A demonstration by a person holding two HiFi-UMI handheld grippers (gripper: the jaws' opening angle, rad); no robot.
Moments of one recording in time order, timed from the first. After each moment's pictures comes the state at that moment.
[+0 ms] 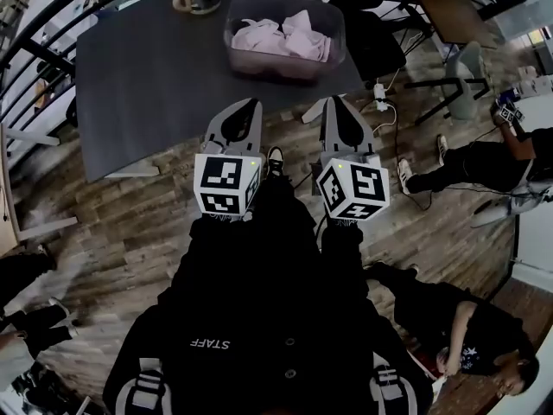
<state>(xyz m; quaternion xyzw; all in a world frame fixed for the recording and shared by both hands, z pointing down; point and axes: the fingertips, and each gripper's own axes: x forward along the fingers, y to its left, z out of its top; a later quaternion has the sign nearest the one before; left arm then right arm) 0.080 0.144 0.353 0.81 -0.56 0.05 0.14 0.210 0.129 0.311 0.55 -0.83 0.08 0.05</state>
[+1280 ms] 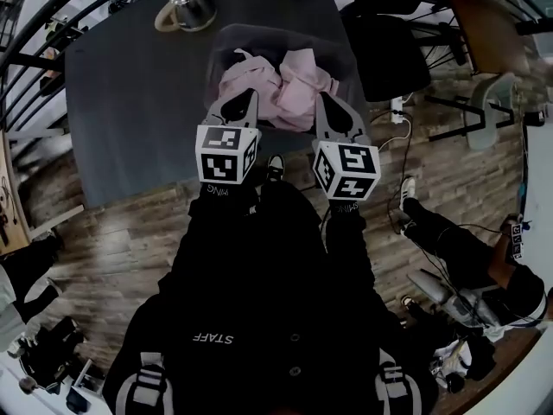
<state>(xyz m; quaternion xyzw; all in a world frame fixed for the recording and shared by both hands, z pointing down) 0.076 -0.131 0.444 0.76 -0.58 0.15 0.25 0.205 -0.149 0.407 0.47 -0.85 0.16 0.17</state>
